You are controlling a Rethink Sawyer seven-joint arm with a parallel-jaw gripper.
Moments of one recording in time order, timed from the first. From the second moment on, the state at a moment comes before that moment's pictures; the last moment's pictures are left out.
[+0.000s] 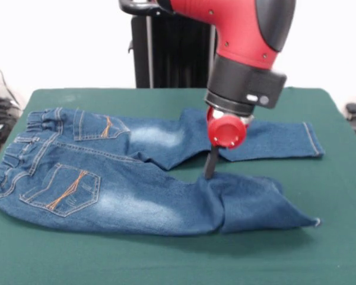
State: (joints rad) arm 0.15 -0.39 -0.35 1.59 0.36 0.15 3.11
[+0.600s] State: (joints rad) arm 0.10 -0.44 -0.29 1.67 0.28 0.11 3.11
